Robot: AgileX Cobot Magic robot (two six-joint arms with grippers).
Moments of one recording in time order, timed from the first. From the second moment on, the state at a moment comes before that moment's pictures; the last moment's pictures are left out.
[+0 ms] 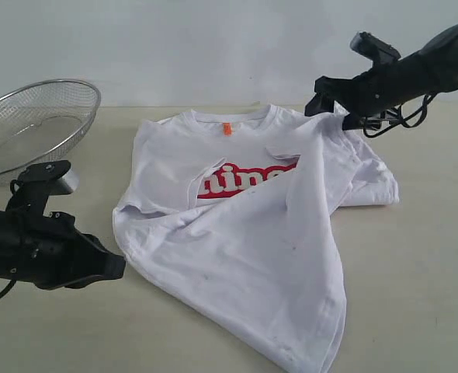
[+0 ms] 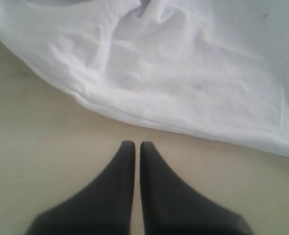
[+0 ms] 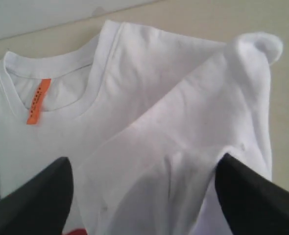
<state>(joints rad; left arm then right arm) -0.26 1.59 -0.54 -1.49 0.41 1.42 -0.12 2.33 -1.81 0.90 0.65 -0.59</state>
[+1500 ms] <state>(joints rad) -0.26 1.65 -0.54 -1.50 0.65 1.37 -0.12 2.33 -1.95 0.37 1.20 -0.36</state>
